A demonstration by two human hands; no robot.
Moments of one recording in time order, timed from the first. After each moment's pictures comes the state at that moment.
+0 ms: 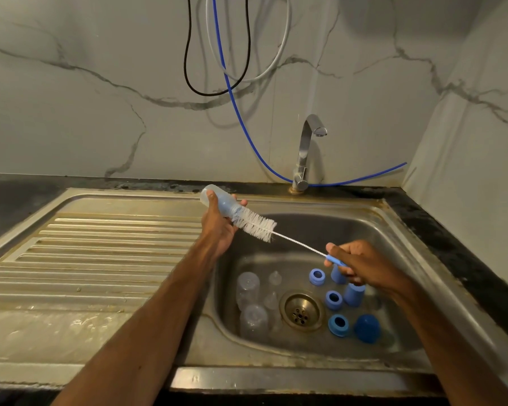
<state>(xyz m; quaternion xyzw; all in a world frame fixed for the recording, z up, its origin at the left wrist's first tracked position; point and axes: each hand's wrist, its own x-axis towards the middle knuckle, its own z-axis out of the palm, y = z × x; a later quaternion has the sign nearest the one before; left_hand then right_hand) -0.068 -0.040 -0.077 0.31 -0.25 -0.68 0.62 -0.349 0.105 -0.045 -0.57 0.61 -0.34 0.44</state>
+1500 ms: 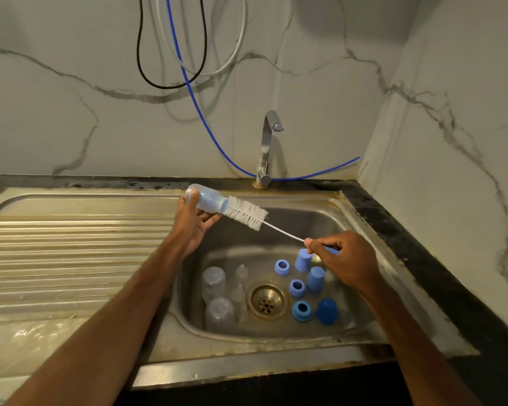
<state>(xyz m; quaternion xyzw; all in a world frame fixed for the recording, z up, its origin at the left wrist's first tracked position) -0.085 -0.028 -0.073 0.33 -0.35 -0.64 0.60 -0.379 0.144 -0.046 -0.63 0.68 -0.34 0.13</state>
